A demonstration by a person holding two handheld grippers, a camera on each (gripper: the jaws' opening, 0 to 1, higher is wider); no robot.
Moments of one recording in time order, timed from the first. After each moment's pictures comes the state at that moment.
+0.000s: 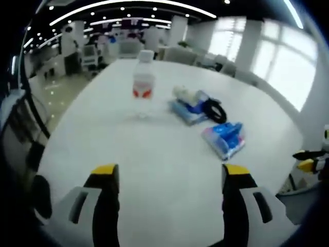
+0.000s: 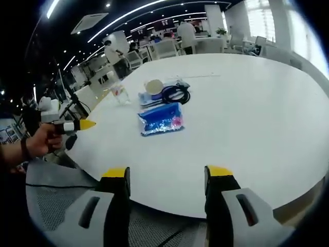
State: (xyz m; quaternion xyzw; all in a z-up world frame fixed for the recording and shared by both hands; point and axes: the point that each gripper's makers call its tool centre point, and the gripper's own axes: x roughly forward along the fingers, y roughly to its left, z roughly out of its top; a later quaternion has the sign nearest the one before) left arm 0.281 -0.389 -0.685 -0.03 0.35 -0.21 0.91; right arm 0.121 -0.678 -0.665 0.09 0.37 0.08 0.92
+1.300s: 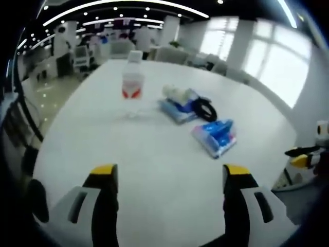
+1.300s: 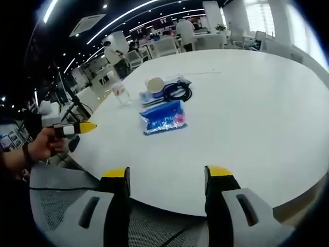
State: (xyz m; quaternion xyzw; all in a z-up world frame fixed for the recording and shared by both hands) left arm 0.271 -0.403 -0.683 -0.02 0.34 -0.25 0.91; right arm 0.122 -0.675 -0.668 0.11 0.38 0.08 0.92
